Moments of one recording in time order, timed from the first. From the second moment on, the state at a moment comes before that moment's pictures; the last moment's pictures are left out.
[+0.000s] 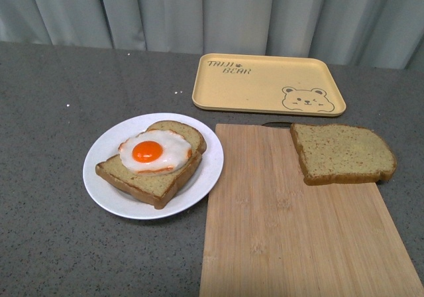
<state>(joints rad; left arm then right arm) 0.00 0.00 0.02 0.00 0.00 -0.01 0.00 0.00 0.00 0.00 0.00 0.00</state>
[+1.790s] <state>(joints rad) 0.00 0.00 0.02 0.00 0.00 -0.01 0.00 0.00 0.00 0.00 0.00 0.00</state>
